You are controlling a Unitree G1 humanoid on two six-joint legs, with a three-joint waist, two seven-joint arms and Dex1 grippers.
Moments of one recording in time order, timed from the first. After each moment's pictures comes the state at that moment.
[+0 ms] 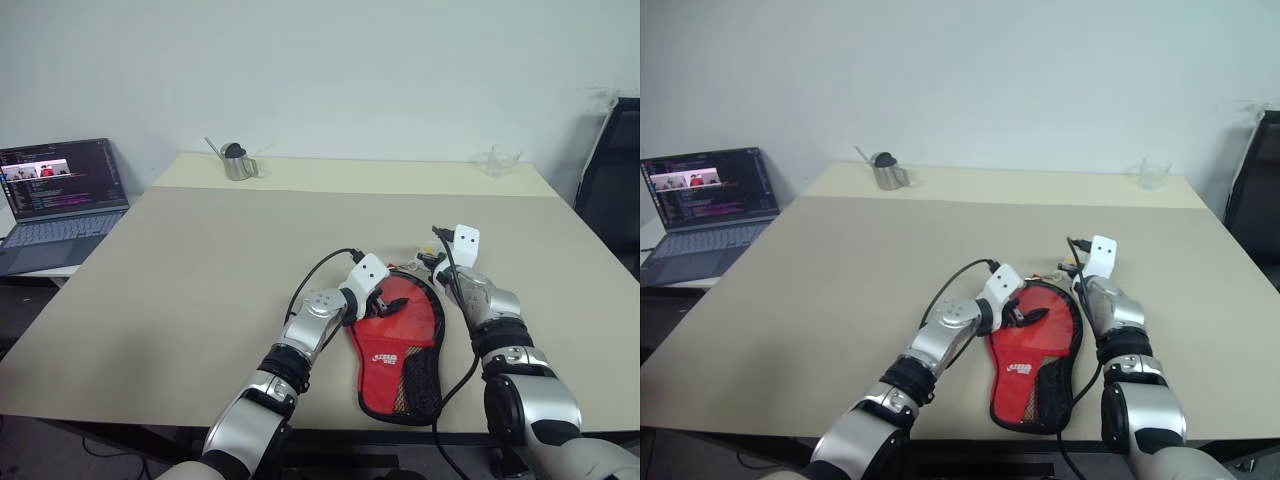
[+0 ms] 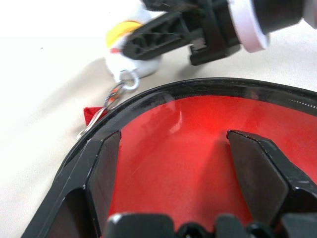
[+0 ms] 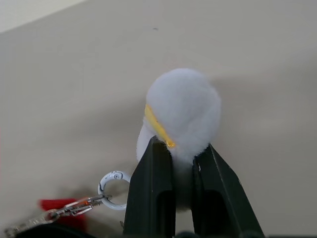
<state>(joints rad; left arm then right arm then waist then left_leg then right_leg) -0.79 0.00 -0.22 0.72 0.10 0.06 -0.66 -0.87 -0.19 -0.27 0.74 0.29 0.47 0.05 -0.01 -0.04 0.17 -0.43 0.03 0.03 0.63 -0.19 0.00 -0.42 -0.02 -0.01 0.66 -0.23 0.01</state>
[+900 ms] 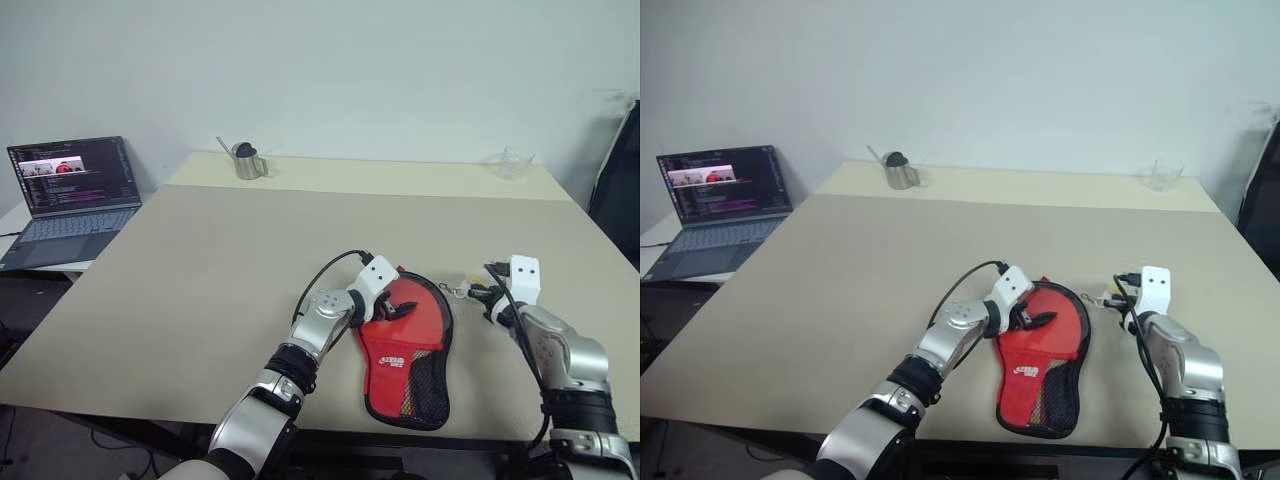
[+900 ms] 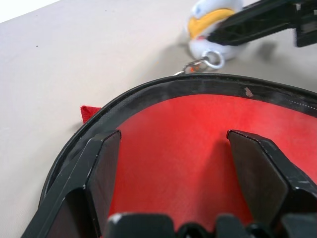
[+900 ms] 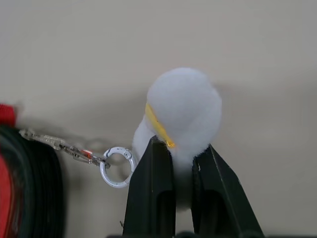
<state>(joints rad) -0.80 -0.02 -0.23 0.75 0.10 0.06 -0.67 -0.41 -0.39 -0.27 0.07 0.35 0.78 0.17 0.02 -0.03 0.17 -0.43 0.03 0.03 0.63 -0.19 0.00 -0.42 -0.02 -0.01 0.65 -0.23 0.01</state>
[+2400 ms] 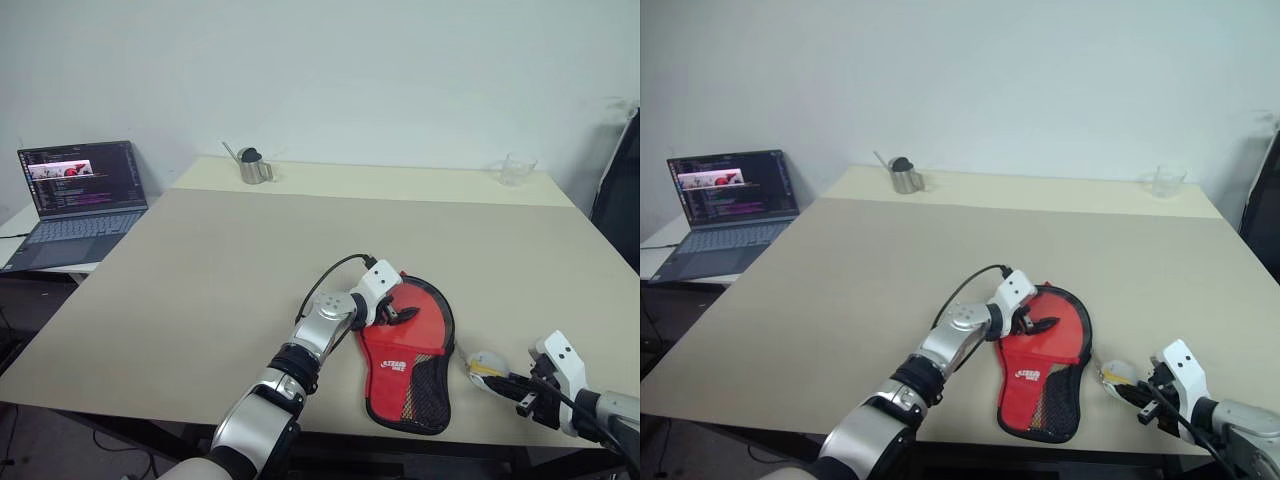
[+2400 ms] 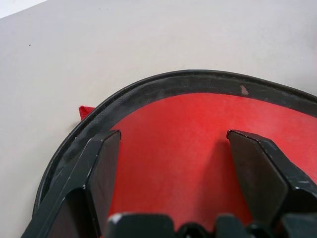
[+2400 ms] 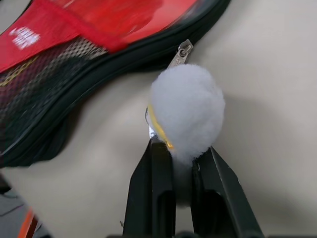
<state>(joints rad) -0.82 -0.04 -0.24 0.81 0.10 0.03 -0.69 0.27 -0.77 -0.26 -0.44 0.53 0.75 0.74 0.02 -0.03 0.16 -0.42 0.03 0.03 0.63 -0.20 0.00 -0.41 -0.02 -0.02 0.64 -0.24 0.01</state>
